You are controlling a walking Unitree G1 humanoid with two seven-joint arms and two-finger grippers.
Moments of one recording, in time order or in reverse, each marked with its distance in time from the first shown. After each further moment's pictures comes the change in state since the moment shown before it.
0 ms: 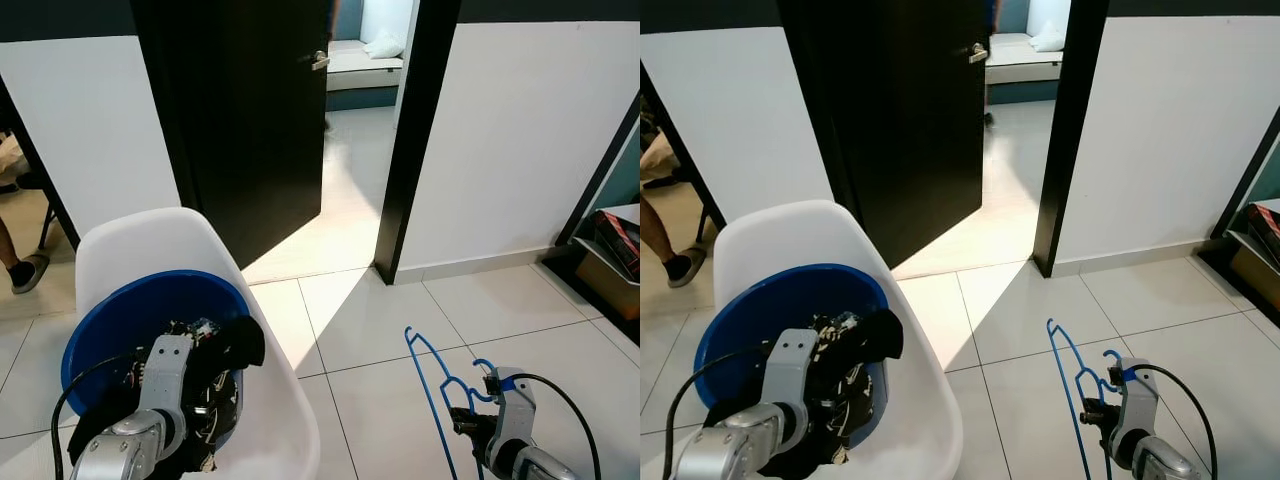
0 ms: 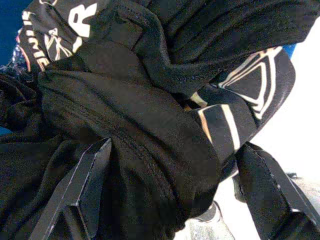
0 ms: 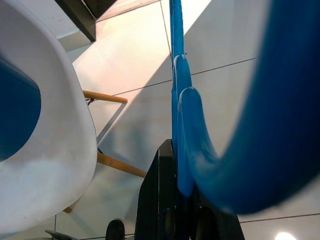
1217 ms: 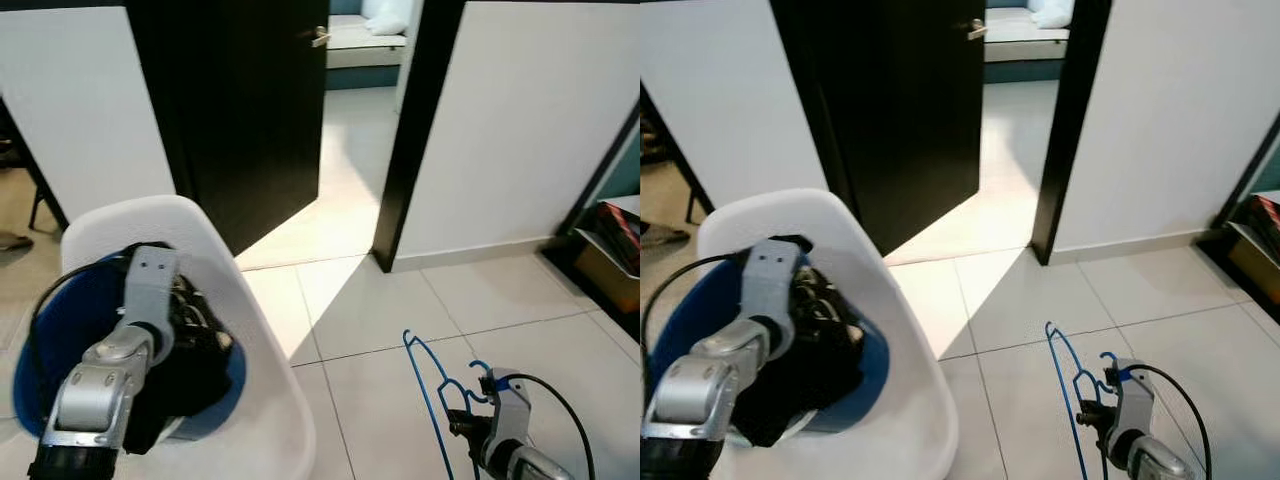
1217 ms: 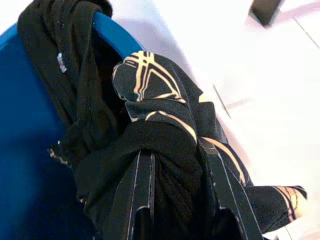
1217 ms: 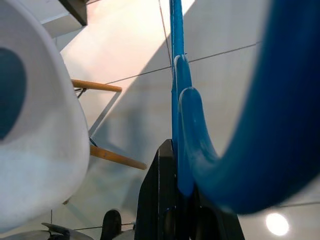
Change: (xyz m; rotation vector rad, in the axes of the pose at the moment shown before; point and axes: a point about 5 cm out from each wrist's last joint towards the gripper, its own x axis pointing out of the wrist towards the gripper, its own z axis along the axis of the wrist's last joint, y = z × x) left arm -0.028 0.004 0.102 0.141 -0.376 0.013; right arm 0.005 0.005 -0.001 0.008 0.010 -0.005
